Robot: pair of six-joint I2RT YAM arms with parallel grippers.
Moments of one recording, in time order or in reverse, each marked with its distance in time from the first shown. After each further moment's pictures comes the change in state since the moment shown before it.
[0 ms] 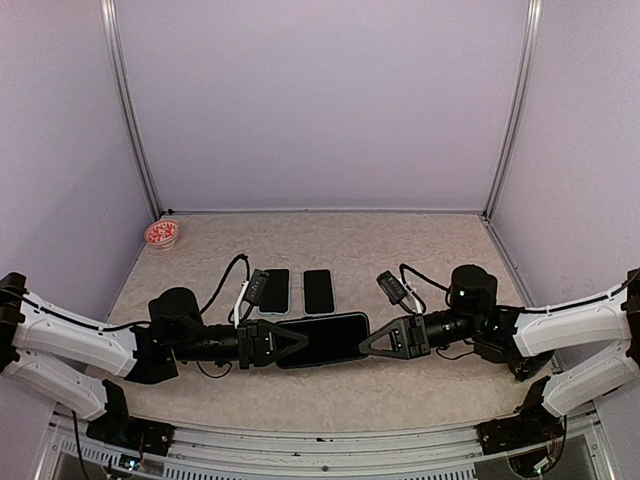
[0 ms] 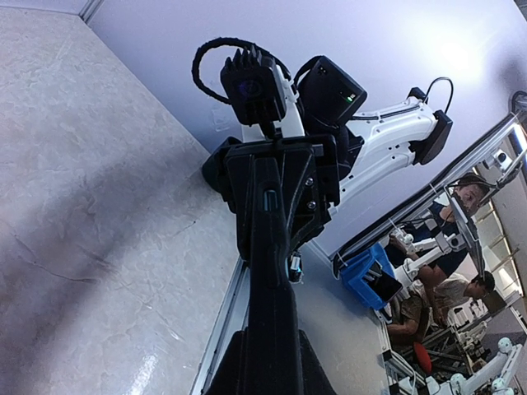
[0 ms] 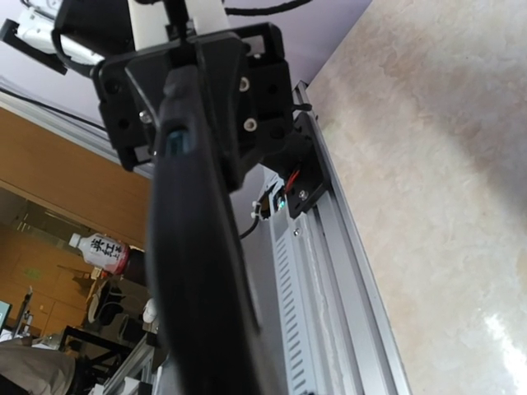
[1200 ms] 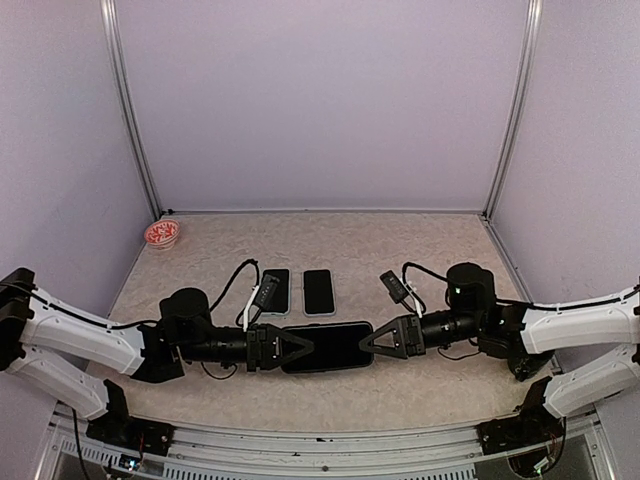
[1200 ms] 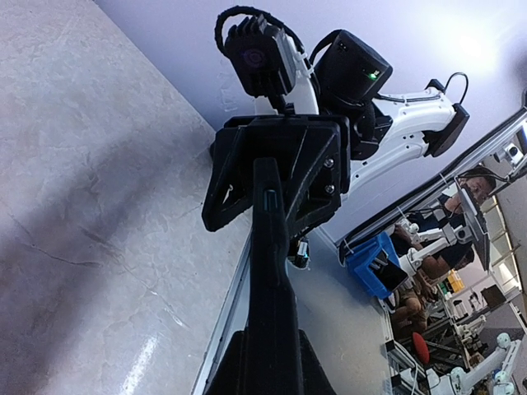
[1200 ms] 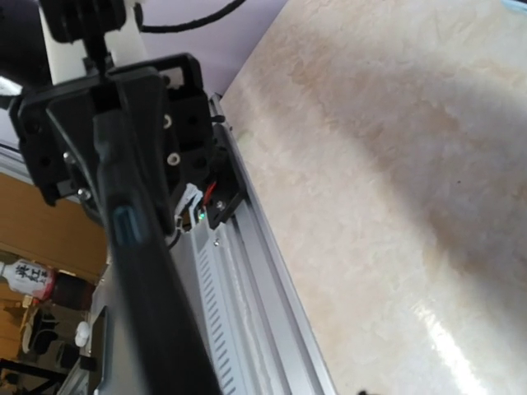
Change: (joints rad) left arm -0.003 0.062 0.027 -0.032 0.029 -0.002; right arm 0.002 -0.061 0.042 -0.260 0.159 -0.126
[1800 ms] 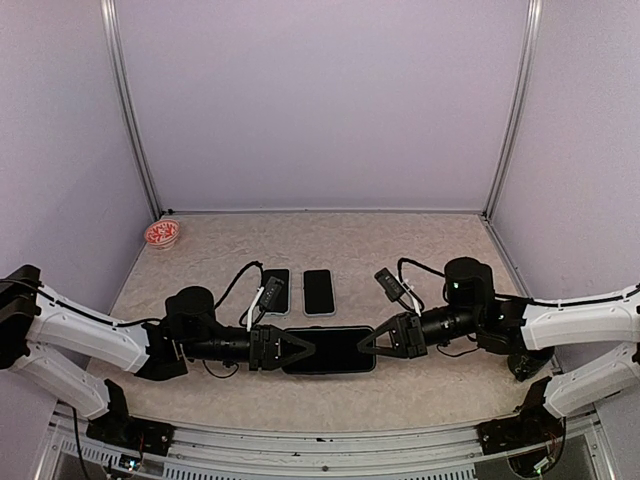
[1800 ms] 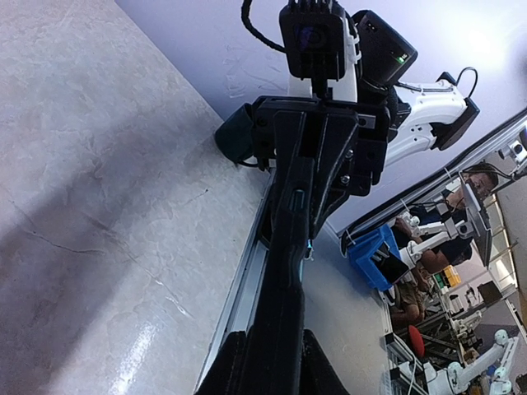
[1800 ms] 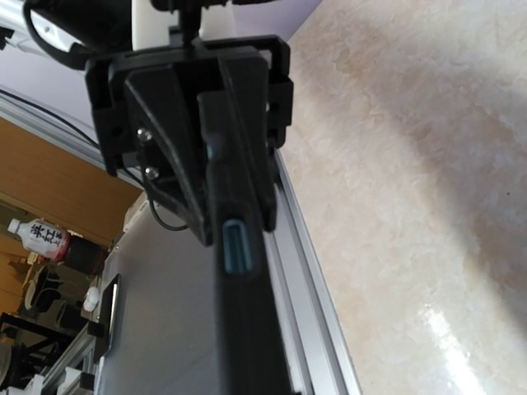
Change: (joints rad) left arm 0.021 0.034 0.013 -0.011 0.042 -0.005; right arm 0.008 0.004 0.044 -0.033 -0.064 -0.062
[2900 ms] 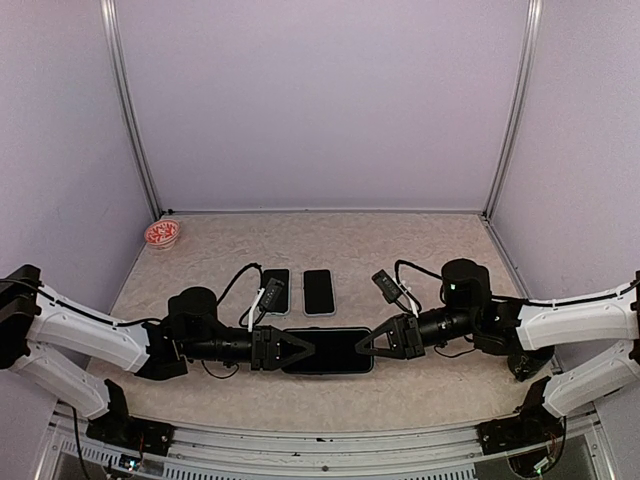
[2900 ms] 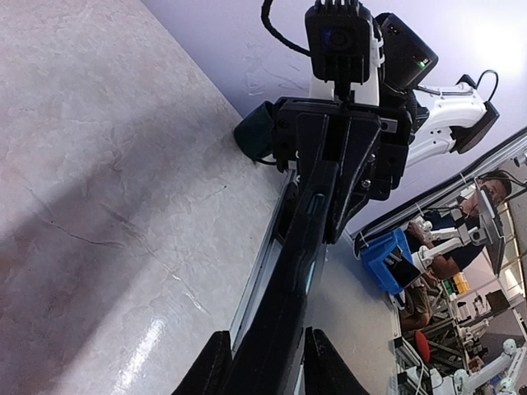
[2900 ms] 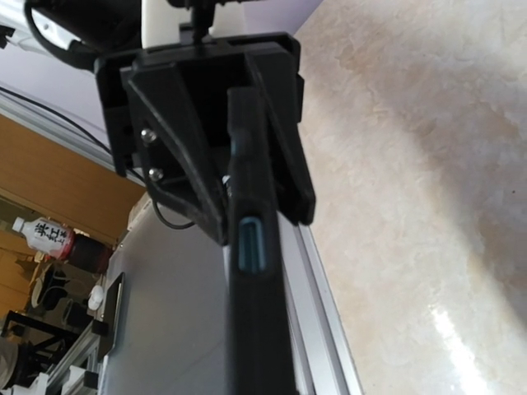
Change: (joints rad) left arm 0.001 0.001 0.003 -0.042 -0.031 0.000; right arm 0.000 0.032 -0.006 0.043 -0.021 0.012
